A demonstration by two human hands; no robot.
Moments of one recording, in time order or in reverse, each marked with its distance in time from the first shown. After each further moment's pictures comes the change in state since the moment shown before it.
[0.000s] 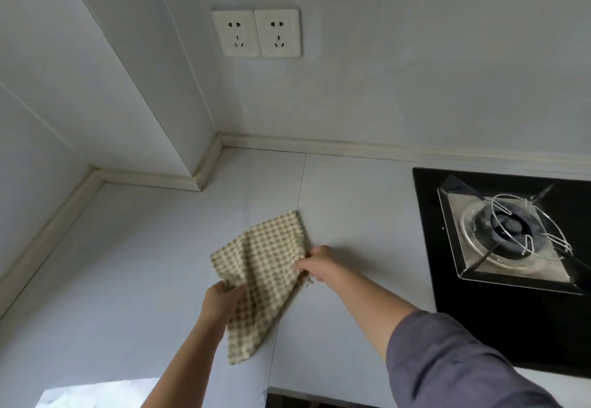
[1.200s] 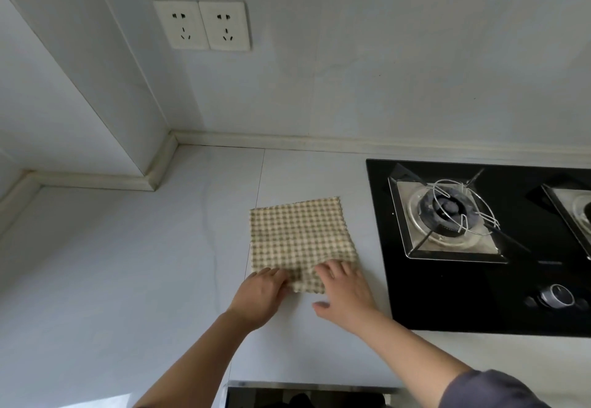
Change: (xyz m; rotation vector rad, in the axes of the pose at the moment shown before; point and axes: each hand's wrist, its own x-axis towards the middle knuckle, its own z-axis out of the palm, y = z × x) left_hand -0.022 -0.002 0.108 0.925 -0.242 1.236; right_hand -0.072 0.114 -0.067 -1.053 0.361 -0.412
